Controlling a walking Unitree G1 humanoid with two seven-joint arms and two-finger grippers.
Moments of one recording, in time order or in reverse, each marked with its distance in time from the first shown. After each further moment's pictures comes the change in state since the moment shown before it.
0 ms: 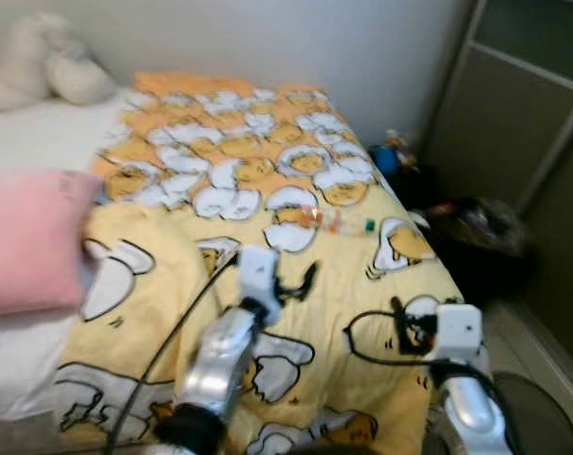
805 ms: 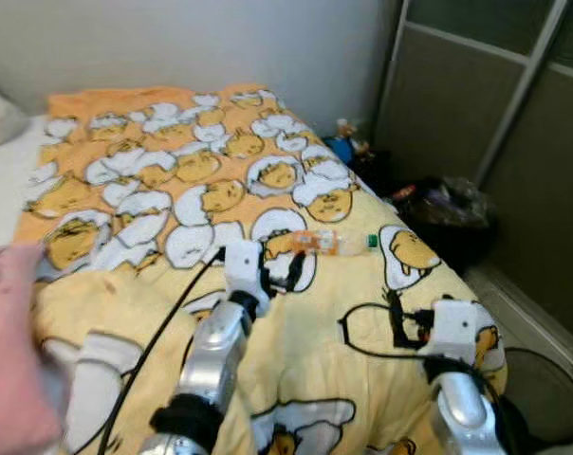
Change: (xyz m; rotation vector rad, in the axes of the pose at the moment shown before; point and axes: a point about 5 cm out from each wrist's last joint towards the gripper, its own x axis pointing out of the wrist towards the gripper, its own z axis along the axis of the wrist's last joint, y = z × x) left arm 0.005 -0.001 0.002 -0.047 -0.015 0.017; right arm 0.000 0.002 0.003 0.026 -0.011 -0.050
